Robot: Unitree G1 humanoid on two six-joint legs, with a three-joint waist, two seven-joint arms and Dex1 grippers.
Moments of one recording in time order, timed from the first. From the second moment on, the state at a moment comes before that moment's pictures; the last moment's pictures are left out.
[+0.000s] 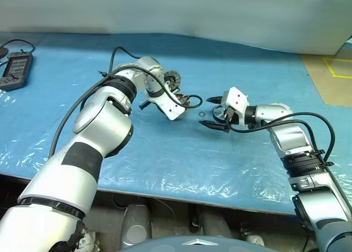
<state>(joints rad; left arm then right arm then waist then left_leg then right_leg) -1.50 0.22 -0.63 1.39 0.72 -0.78 -1.22 -0.57 -0.60 0.14 0.18 0.10 0.18 1.05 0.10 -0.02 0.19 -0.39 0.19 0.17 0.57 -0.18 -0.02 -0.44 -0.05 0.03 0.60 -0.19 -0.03</state>
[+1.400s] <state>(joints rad) -1.39 0.40 -0.99 1.04 -0.02 -1.12 -1.61 -0.61 -0.58 0.14 0.30 0.09 0.12 1.04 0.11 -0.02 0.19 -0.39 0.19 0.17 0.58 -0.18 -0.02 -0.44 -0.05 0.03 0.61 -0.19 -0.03</state>
